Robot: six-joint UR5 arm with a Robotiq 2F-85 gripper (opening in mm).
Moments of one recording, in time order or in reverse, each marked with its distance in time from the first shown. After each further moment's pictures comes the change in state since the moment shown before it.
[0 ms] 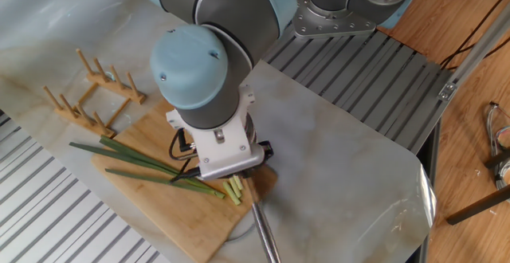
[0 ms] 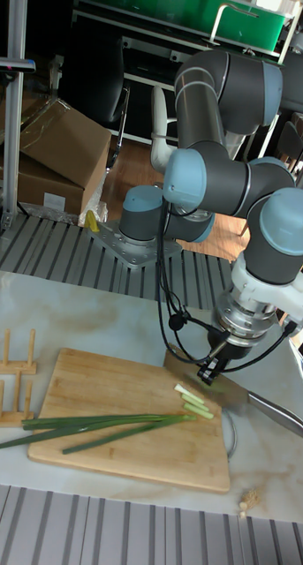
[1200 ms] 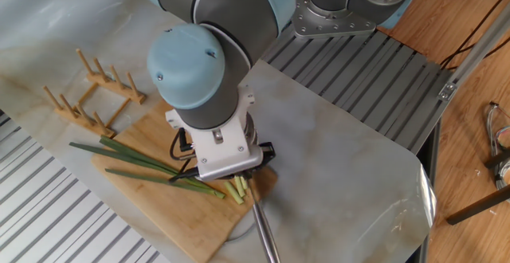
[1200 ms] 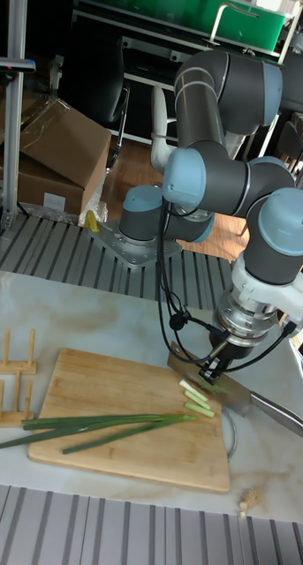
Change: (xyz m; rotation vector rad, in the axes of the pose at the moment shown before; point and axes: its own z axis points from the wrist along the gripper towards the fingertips) arm 0.001 -0.006 0.001 0.014 0.005 -0.050
